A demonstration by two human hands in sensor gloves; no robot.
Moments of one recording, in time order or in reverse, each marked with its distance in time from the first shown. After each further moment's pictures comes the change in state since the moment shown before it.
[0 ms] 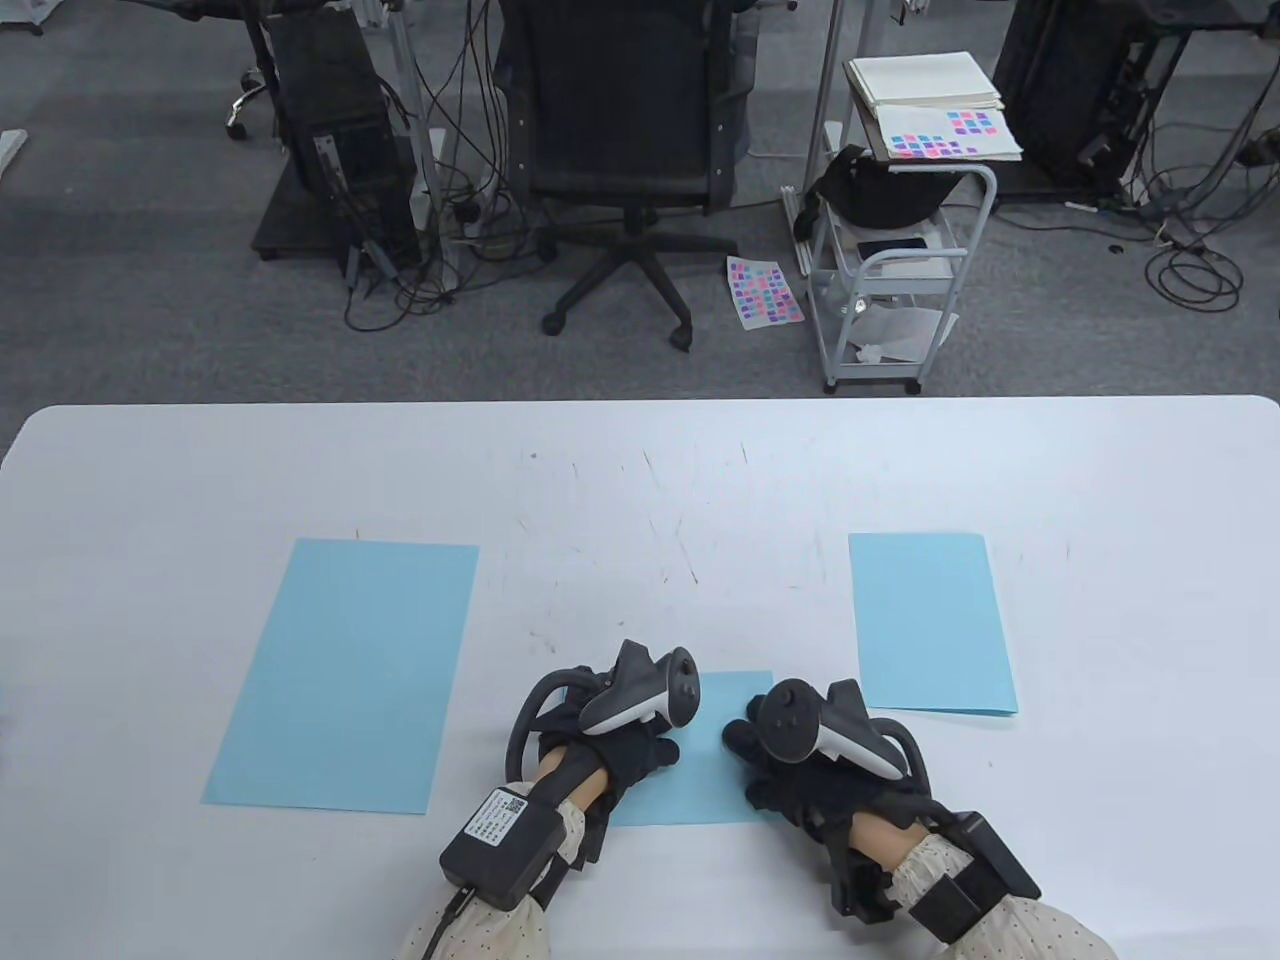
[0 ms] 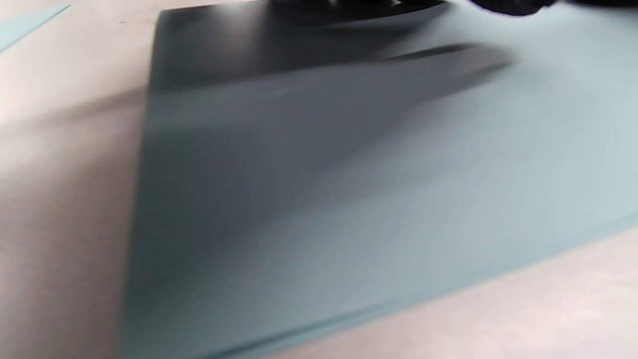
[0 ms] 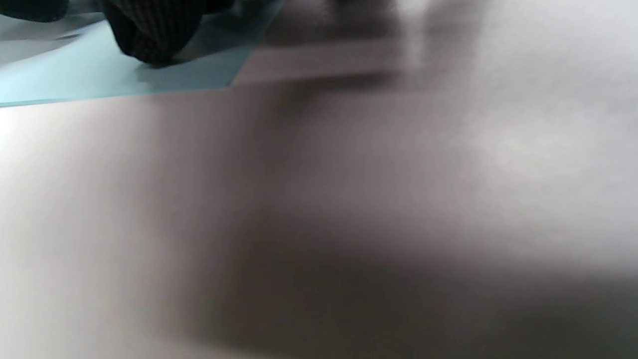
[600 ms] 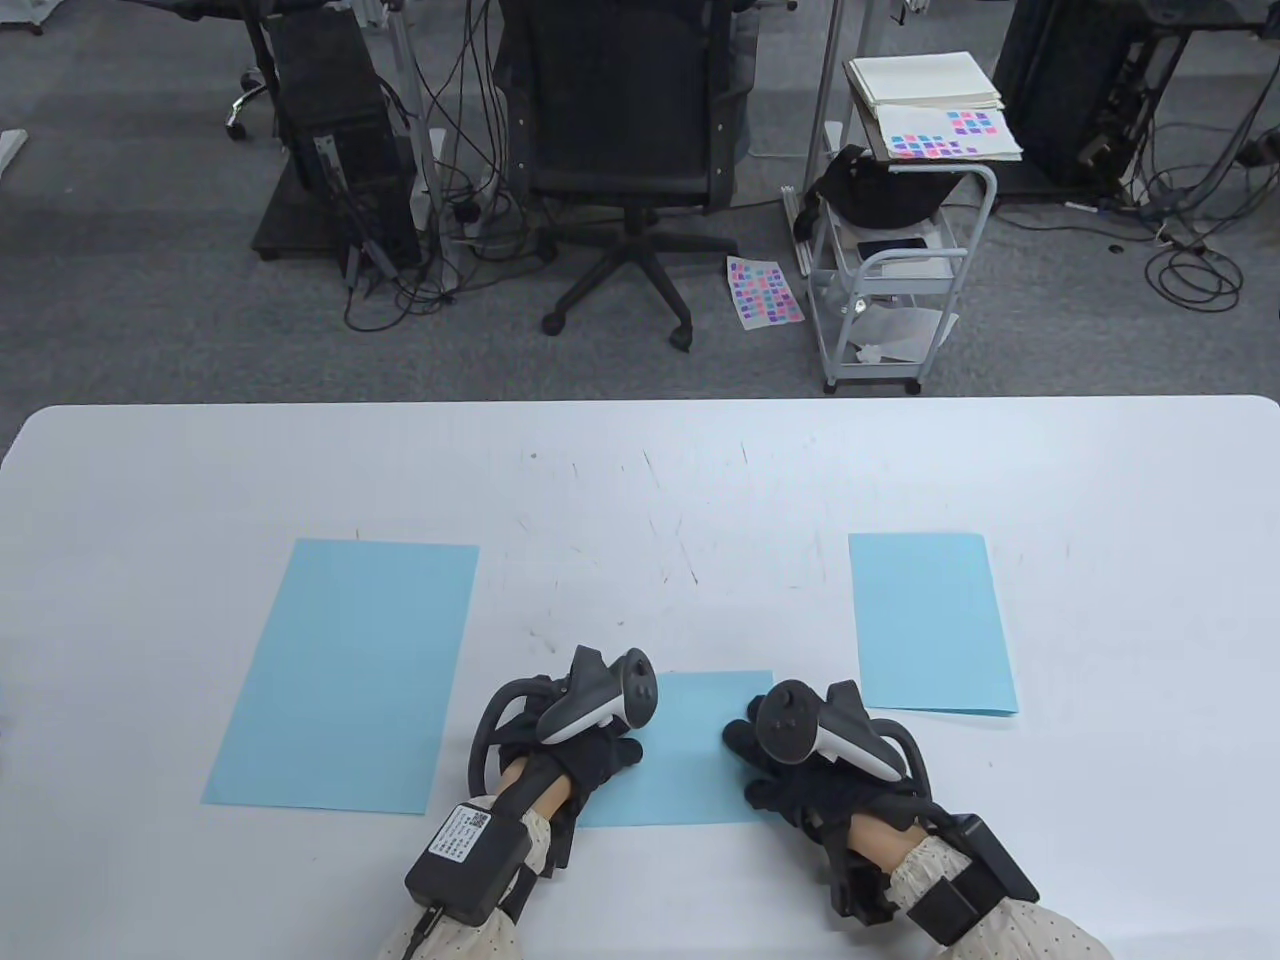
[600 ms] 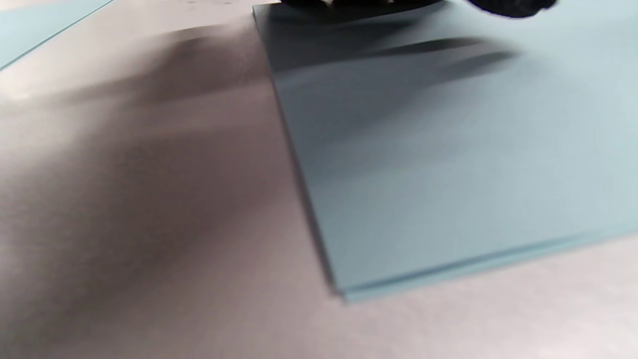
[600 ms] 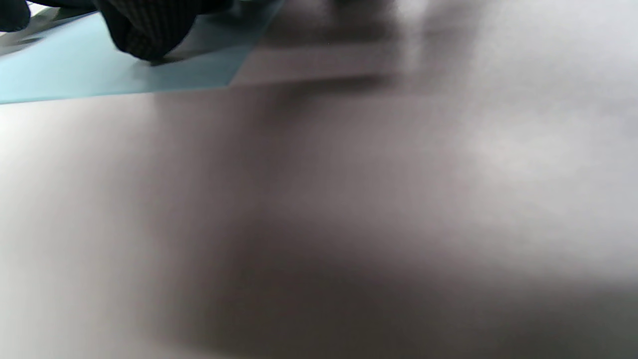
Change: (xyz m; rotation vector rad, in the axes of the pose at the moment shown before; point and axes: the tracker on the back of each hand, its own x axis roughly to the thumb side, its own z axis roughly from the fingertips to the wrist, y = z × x) left_hand -0.033 -0.012 0.005 0.011 0.059 0.070; right_hand 0.001 0.001 0.001 -0.009 0.009 0.012
